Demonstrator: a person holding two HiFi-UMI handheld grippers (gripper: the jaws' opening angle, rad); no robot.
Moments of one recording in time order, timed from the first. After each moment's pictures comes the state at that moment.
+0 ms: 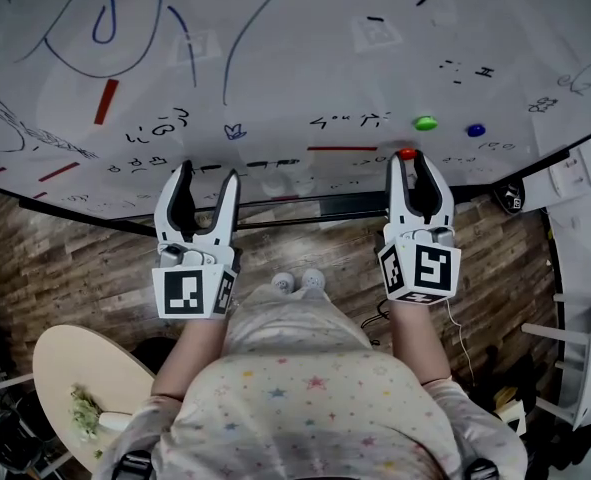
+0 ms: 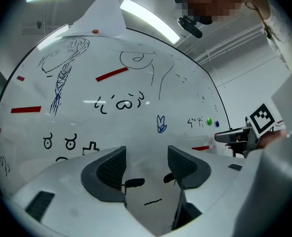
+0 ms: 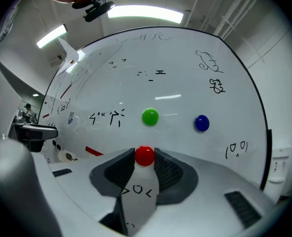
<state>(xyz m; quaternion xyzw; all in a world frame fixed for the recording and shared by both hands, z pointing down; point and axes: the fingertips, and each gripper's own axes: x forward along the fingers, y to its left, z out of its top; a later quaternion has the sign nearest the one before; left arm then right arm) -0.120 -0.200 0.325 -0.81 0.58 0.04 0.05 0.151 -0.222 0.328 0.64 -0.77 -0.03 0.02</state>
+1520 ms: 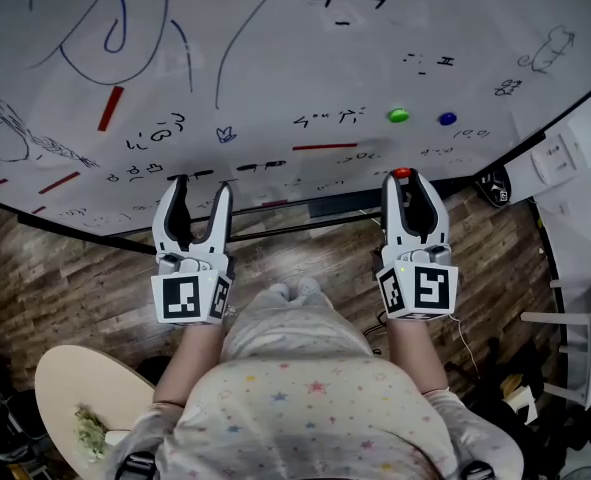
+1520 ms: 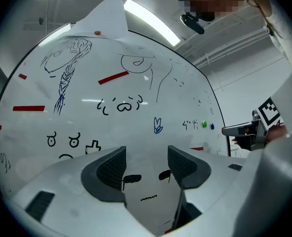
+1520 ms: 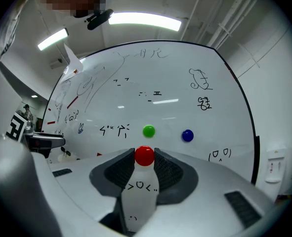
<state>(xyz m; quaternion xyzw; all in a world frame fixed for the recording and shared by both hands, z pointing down) -0.120 -0.186 0.326 -0.82 0.57 0.05 0.05 0.159 -0.169 0.308 0.64 -0.76 -0.04 -0.01</state>
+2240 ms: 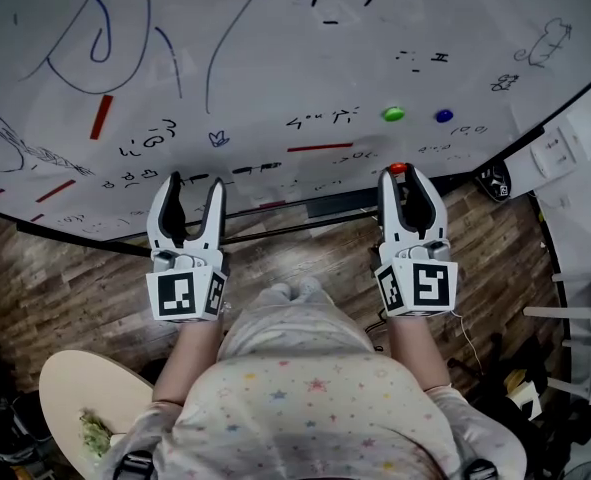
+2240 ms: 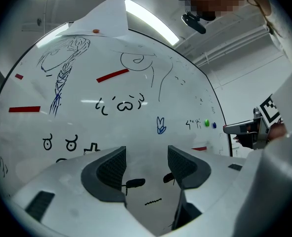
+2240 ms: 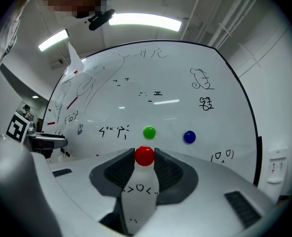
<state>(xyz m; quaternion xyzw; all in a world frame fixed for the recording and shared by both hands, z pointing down) -0.122 -0.197 0.323 -0.82 0.57 0.05 0.05 0.158 -0.174 0.305 0.64 -0.77 -0.05 -0.01</state>
